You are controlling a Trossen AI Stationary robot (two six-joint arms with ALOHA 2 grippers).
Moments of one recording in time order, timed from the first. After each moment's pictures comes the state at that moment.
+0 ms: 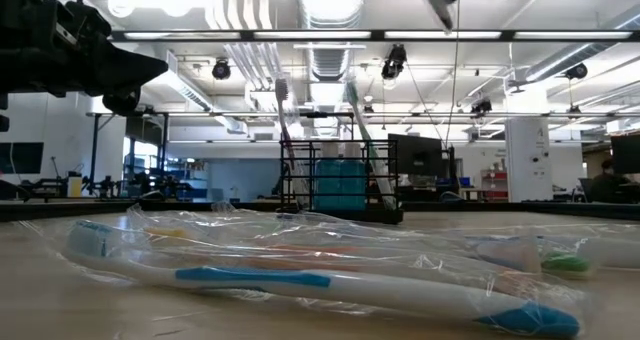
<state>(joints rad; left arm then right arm) 0.36 0.04 0.01 0.07 0.26 -0.15 0.26 1.12 0.85 0.01 0.18 0.03</state>
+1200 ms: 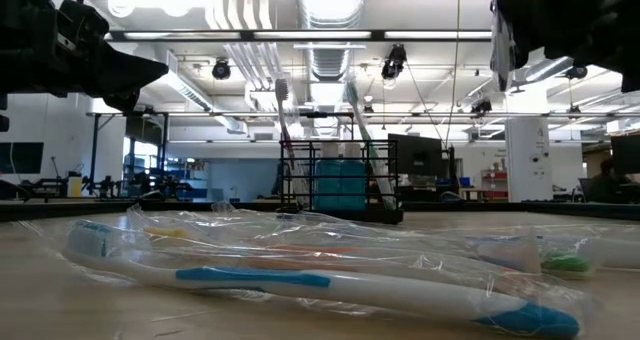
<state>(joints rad) 0.36 0.04 0.01 0.05 0.24 -0.03 -0.05 0.63 0.06 0.77 -0.29 -0.02</state>
